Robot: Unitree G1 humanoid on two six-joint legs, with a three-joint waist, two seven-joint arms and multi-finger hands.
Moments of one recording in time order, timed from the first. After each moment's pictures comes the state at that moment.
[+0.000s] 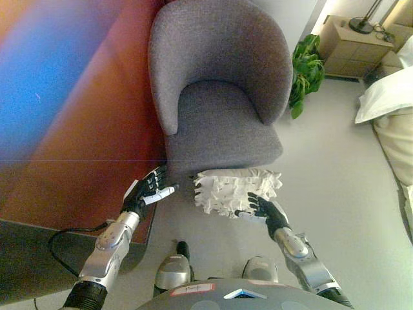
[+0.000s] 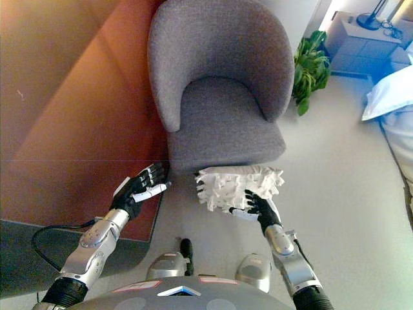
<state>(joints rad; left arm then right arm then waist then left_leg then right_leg) 0.18 0.47 -0.17 0.20 -0.47 -0.02 -0.09 0.23 -0.34 0.28 0.20 -0.03 0.20 -0.12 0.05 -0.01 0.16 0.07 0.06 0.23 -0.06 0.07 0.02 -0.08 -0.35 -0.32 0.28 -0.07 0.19</state>
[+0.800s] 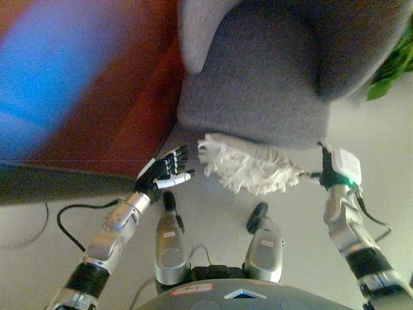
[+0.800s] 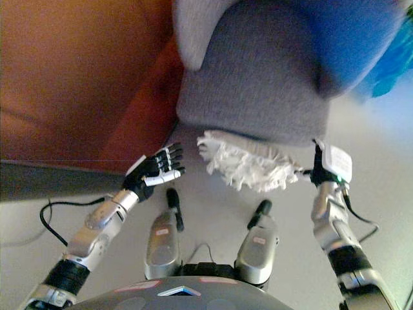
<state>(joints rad) -0.01 0.57 -0.28 0.11 -0.51 -0.05 -0.15 -0.18 -0.61 0.23 0.35 -0.50 0.32 -0.35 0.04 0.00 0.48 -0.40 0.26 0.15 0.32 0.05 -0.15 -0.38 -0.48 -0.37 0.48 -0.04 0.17</state>
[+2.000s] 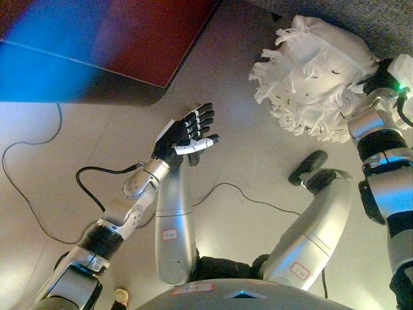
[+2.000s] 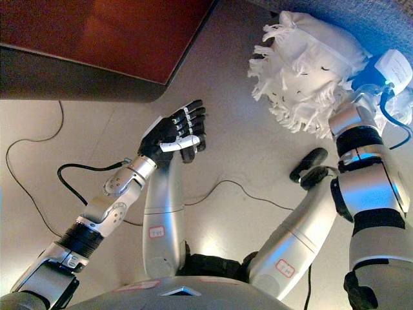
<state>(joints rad) -0.23 0.54 -0.45 0.11 -0.67 -0.15 -0.10 -1.05 -0.67 0.43 1.10 -0.15 0.48 -0.40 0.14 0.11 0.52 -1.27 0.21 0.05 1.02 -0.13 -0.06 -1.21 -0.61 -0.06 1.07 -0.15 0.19</state>
